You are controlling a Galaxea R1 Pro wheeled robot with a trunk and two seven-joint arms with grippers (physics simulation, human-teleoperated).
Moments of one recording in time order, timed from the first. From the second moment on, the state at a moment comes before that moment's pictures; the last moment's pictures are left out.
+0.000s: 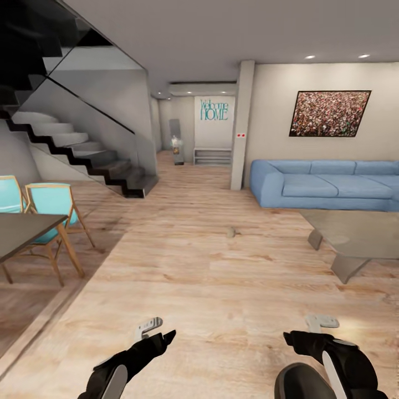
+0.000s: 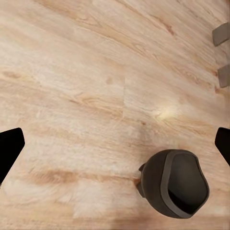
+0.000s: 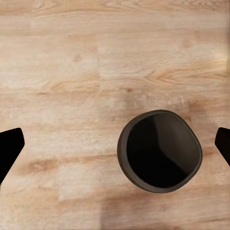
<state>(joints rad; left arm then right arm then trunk) -0.14 -0.04 -0.10 -1.23 0.52 0.51 -0.02 -0.10 -0.07 -0.13 -1.61 -0.02 0.96 0.00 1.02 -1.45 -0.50</state>
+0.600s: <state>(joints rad) -0.14 -0.04 -0.10 -1.23 0.52 0.51 -0.01 -0.10 -0.07 -0.14 -1.61 -0.02 0.96 0.00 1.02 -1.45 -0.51</state>
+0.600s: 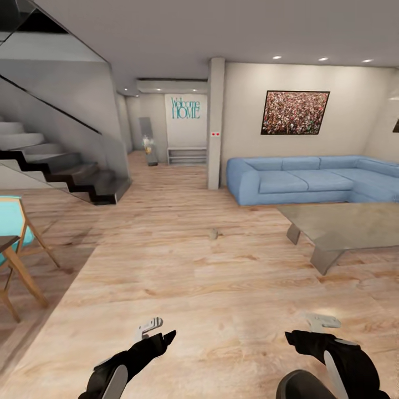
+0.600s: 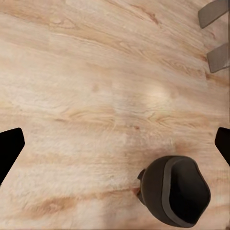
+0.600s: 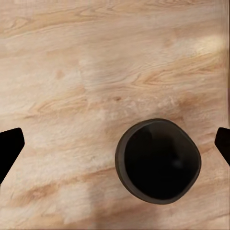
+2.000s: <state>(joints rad) -0.14 -0.04 -0.10 -1.21 0.52 0.51 -0.01 -0.10 -0.07 -0.17 -1.61 -0.02 0.96 0.00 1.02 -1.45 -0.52</state>
